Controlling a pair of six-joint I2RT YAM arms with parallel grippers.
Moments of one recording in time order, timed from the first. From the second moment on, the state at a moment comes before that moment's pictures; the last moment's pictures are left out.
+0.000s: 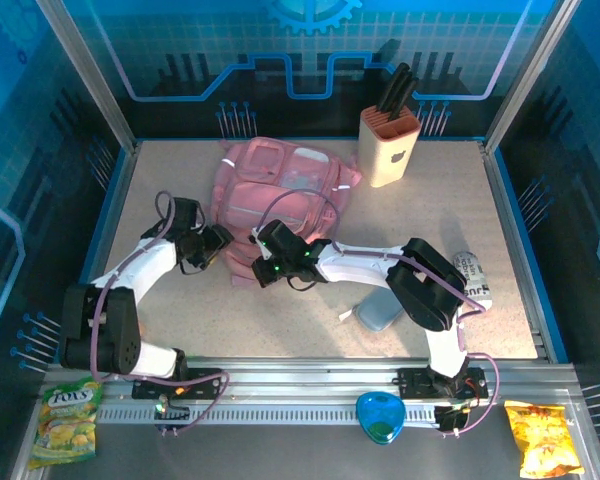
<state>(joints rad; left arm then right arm) -0.04 1.43 0.82 -0.45 0.26 -0.84 0.95 1.95 1.29 -0.18 -0.11 0.42</state>
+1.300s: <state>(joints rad) -0.09 1.54 0.87 -0.46 0.15 -0.78 0.67 1.72 1.03 -0.27 0.06 0.30</state>
